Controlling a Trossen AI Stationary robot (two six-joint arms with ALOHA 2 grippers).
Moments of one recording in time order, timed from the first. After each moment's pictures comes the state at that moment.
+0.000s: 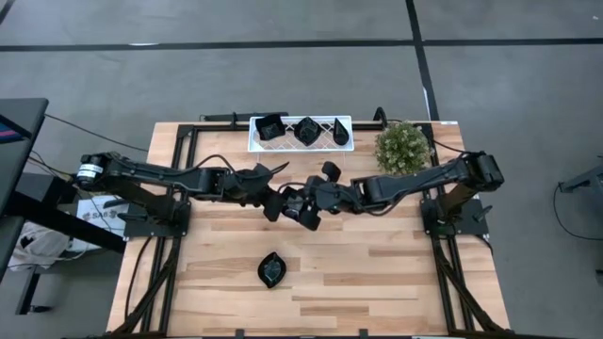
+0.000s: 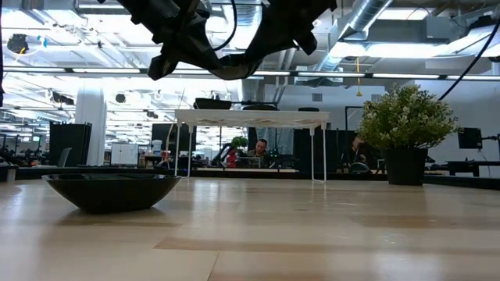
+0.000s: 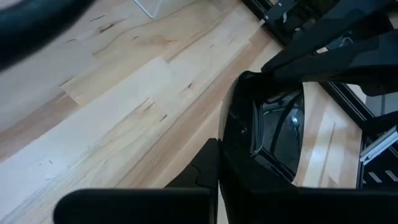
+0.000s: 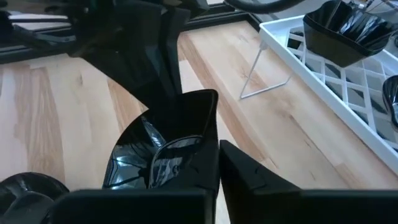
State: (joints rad) left arm -0.08 1.47 0.92 -0.26 -0.22 -0.74; right arm 0.15 1.59 1.26 -0.28 0.51 0.28
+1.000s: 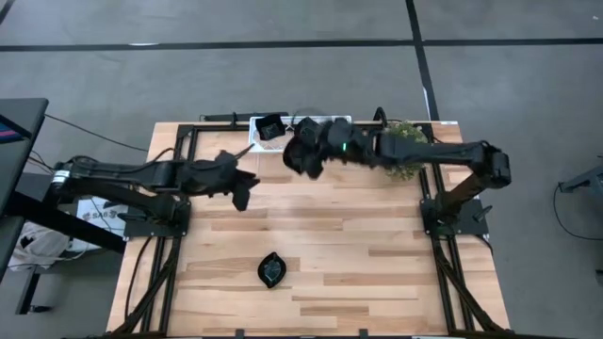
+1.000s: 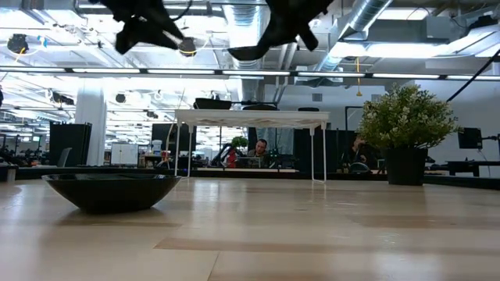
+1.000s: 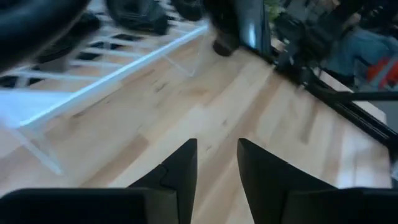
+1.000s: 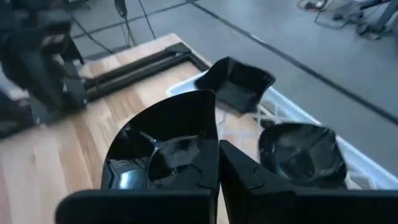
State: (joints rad) left arm -0.08 1.11 0.84 -0.43 -0.40 -0.58; right arm -0.17 1.50 1.37 -0.35 0.35 0.25
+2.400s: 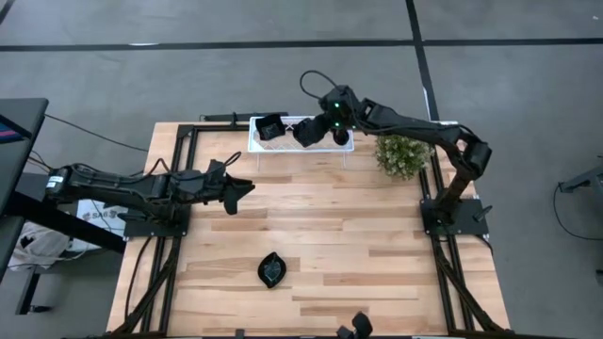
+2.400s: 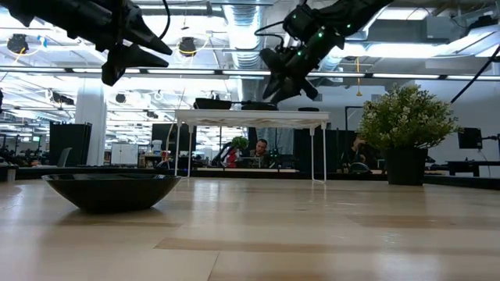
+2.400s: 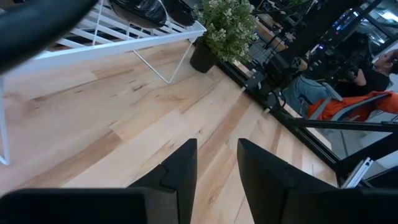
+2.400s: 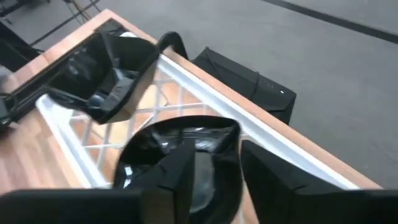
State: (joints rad) left arm -0.09 0.89 0.46 -0.04 -0.36 -0.66; right arm -0.54 1.68 1.38 -0.31 0.02 0.31
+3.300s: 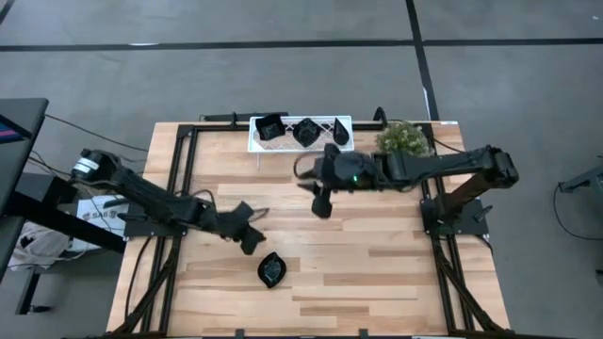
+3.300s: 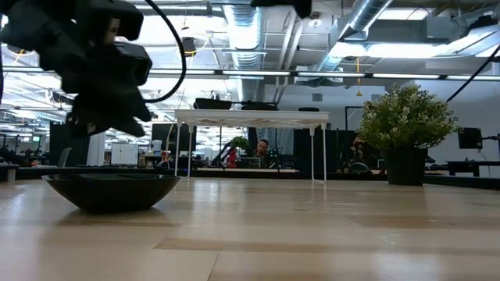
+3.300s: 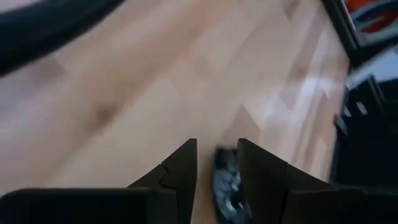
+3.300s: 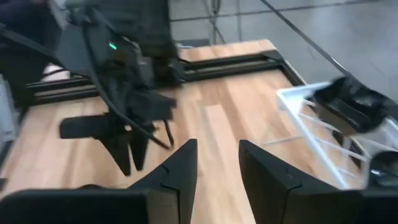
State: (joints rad) left arm -0.36 1.40 0.46 0.08 -0.20 -1.07; right arm 0.09 1.46 1.38 -0.36 0.26 0.13
